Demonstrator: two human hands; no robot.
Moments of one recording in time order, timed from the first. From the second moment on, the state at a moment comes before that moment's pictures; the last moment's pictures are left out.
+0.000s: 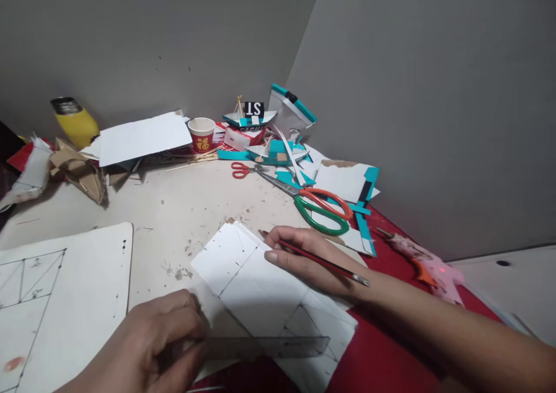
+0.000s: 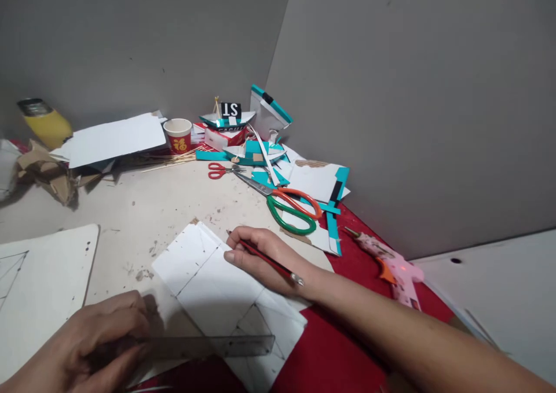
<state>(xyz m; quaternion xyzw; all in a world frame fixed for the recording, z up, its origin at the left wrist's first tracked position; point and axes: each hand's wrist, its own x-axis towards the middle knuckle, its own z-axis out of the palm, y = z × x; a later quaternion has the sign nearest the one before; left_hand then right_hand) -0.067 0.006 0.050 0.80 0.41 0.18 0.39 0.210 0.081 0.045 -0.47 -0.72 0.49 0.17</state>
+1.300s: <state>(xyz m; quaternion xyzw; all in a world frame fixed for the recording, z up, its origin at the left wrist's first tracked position) -0.030 0.037 0.029 0.88 0.44 0.07 0.16 0.161 0.146 0.006 -0.33 -0.74 0.48 0.34</state>
